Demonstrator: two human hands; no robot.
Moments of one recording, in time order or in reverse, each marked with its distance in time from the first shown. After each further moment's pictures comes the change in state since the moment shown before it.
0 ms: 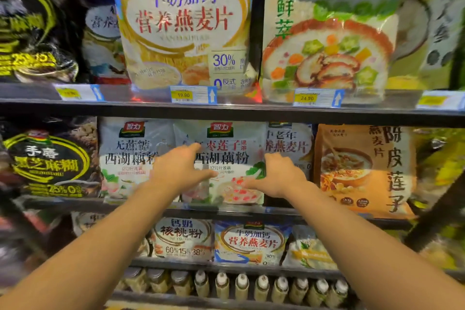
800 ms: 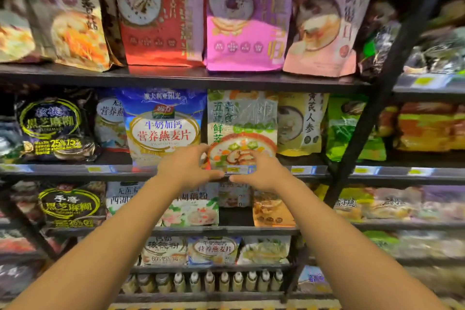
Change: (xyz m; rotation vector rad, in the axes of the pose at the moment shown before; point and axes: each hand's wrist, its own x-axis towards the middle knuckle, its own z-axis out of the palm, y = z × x) left_hand -0.070 0.161 -0.347 -0.159 -0.106 0.128; right_hand -0.185 -0.001 -0.329 0.219 -0.015 -0.027
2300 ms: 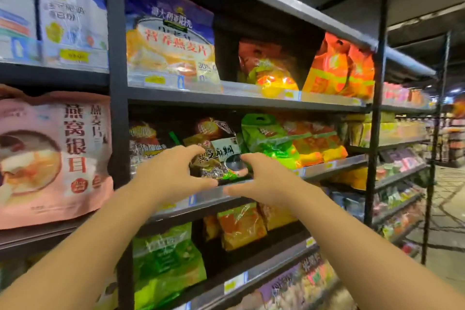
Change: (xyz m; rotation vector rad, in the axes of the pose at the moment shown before) left_hand 0.164 0.552 -0.096 -0.103 0.264 0.650; right_hand -0.155 0.323 -0.446 -0.247 0.601 0.149
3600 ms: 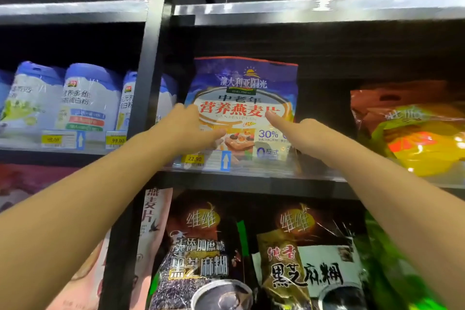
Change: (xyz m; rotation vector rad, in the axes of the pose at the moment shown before) left_hand 0.207 -0.048 -0.136 0.296 0.478 -0.576; right_hand 0.332 -0.012 -0.108 0.519 0.148 -0.215
